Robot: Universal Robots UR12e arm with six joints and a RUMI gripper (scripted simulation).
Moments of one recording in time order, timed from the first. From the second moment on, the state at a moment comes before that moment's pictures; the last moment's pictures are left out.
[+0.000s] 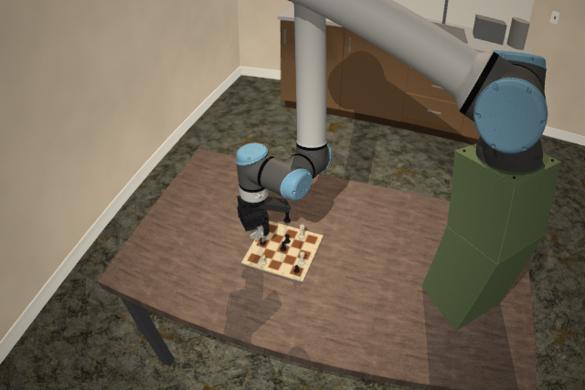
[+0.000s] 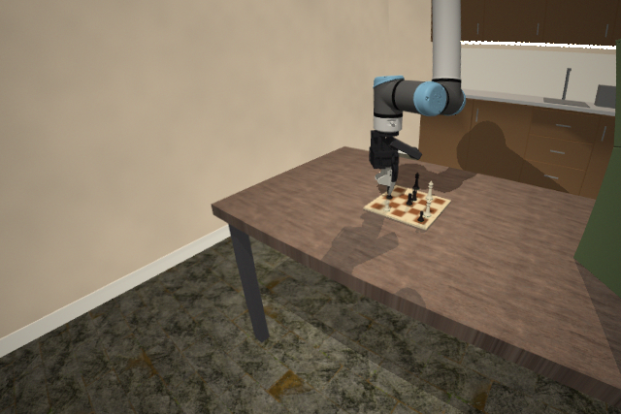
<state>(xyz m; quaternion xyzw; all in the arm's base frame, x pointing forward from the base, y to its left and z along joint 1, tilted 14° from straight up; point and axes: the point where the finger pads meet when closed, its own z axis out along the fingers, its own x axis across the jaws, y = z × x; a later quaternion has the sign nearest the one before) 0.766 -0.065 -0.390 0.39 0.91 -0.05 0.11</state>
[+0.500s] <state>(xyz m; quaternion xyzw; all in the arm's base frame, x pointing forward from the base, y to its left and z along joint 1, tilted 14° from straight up) 0.766 -0.065 -0.390 0.39 0.91 -0.05 0.11</state>
